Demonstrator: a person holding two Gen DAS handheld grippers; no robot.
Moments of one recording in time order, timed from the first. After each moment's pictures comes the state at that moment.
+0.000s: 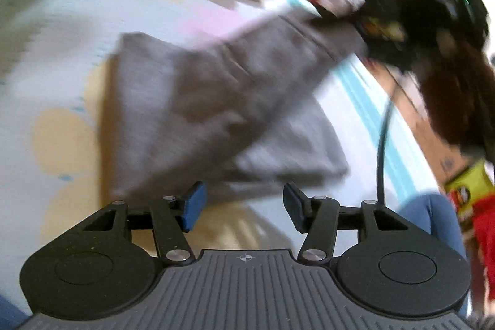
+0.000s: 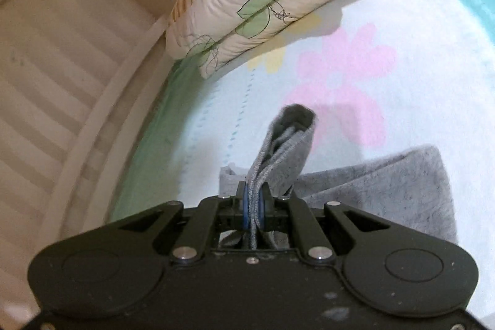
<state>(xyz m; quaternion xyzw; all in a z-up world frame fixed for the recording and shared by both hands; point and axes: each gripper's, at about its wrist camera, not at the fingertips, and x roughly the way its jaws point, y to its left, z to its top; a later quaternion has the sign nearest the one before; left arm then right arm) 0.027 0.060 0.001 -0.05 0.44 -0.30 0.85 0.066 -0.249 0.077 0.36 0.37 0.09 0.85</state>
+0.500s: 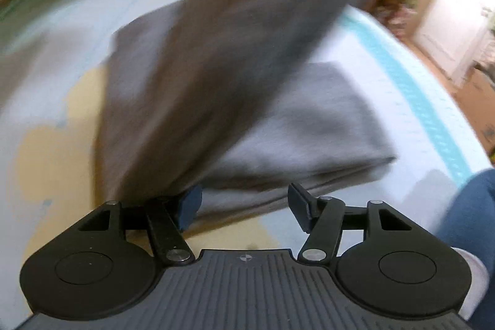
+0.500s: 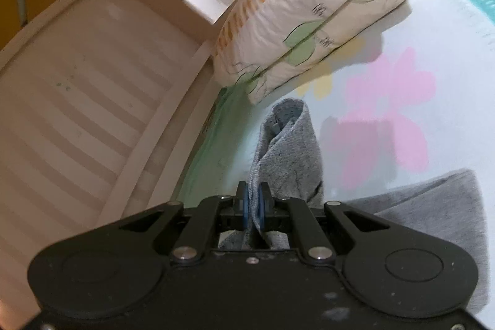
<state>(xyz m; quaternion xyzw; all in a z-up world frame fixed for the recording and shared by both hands) 0.036 0.031 -0.040 0.02 0.45 -0.22 0.87 0.064 -0.252 0.119 0.39 0.30 0.14 0.86</state>
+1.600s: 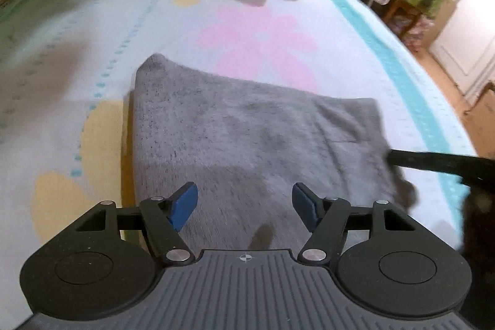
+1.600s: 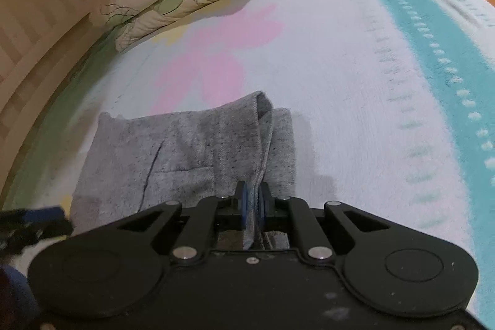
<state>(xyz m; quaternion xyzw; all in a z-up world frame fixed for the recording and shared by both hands) 0.111 0.034 -0.017 0.01 0.46 -0.21 0.86 0.030 -0.287 -0.026 0.22 0.41 -0.03 0.89</state>
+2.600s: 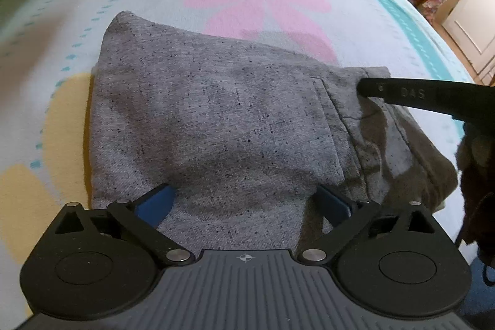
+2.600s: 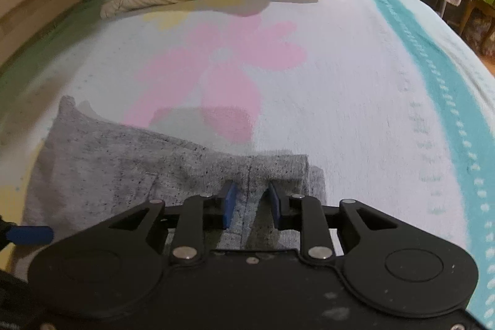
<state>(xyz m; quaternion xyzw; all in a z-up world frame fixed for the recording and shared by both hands) 0.126 -0.001 -0.057 0.04 0.51 -0.20 0.84 0.106 -0.236 -0.023 0.07 0.42 -0.07 0.90</state>
